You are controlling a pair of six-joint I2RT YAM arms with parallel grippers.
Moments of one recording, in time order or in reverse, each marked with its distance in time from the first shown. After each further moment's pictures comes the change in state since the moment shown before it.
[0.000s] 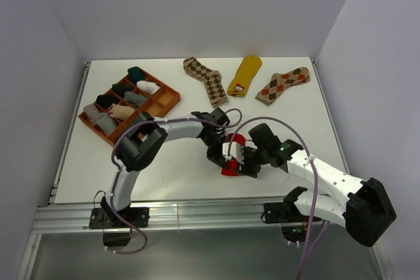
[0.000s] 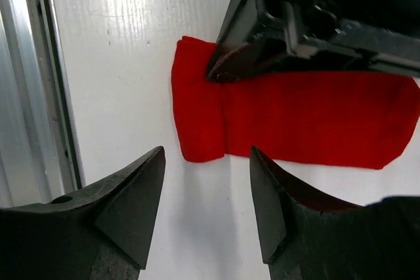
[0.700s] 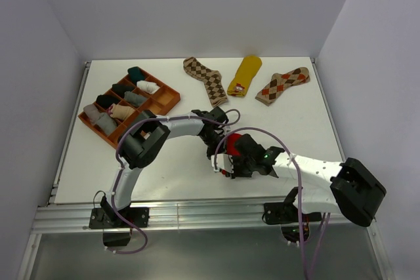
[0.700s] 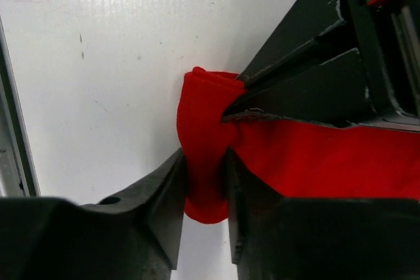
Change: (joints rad) left arm 0.028 0.050 0.042 -0.041 0.082 -0.029; right arm 0.212 0.169 -0.071 0.227 0.212 0.024
